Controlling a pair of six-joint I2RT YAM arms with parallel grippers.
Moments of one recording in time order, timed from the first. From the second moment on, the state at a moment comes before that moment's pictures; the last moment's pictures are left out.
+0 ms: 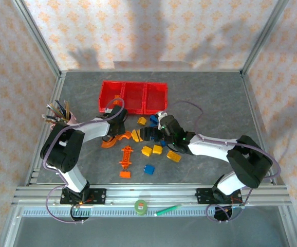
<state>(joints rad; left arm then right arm) -0.38 1.70 0.89 -0.38 -0.29 -0.60 0.80 1.50 0.74 0.17 -0.05 0.59</state>
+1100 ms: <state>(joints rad) -0.27 1.59 1.08 -0.41 -0.34 -0.59 0.80 1.52 0.89 0.18 -0.04 0.62</state>
